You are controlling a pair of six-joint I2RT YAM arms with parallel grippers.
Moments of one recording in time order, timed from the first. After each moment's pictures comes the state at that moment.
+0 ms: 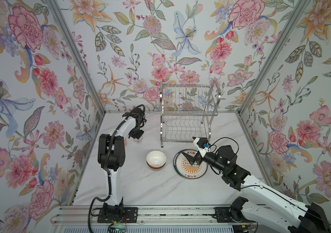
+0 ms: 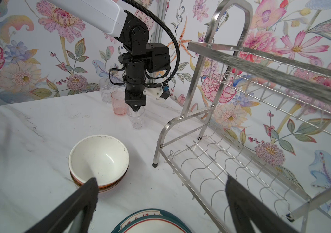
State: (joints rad) left arm -0.18 2.12 1.78 -1.03 -0.22 0.38; right arm 0.71 0.96 0.58 0.28 -0.18 -0.22
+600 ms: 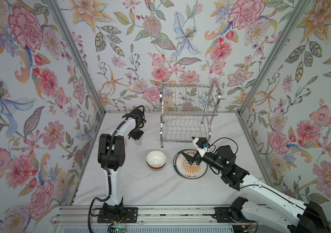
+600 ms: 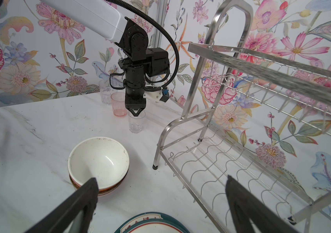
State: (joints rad) left arm -0.17 2.12 1.75 -0.99 -0.22 0.37; right arm 0.72 0.97 0.57 0.30 -0.17 -0.21
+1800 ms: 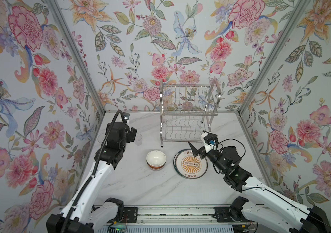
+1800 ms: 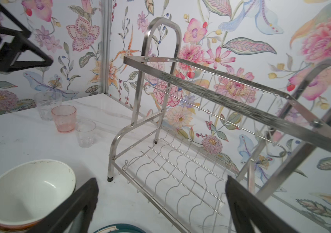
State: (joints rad) left arm -0.26 0.98 0.88 -0.25 -0.39 0.24; right arm 0.69 0.90 0.54 0.37 0.13 -0.24
